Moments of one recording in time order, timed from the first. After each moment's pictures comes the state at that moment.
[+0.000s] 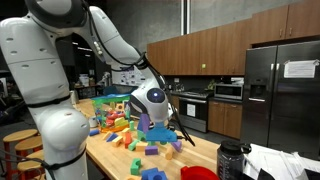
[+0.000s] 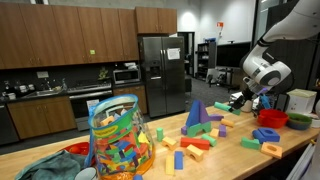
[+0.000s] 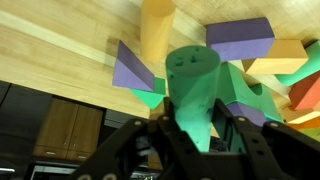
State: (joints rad) arm -0.20 -0.20 -0.22 -2.77 1.46 2.68 -2.16
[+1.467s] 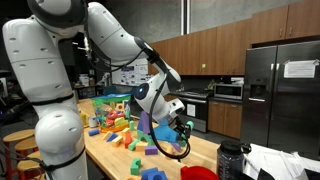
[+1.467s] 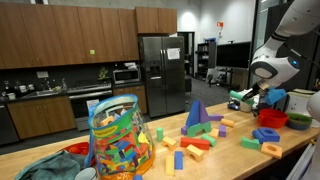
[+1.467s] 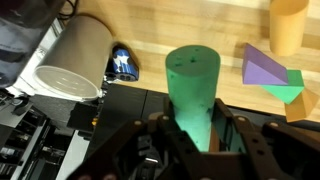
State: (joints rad) arm -0.43 -0.17 -0.07 -2.63 2.24 3.03 -2.60
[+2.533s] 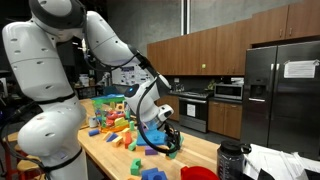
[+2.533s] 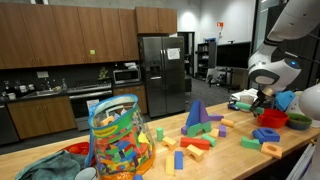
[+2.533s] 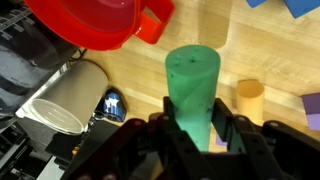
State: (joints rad) arm -0.79 -0.21 0.40 -2.74 2.20 3.15 -2.60
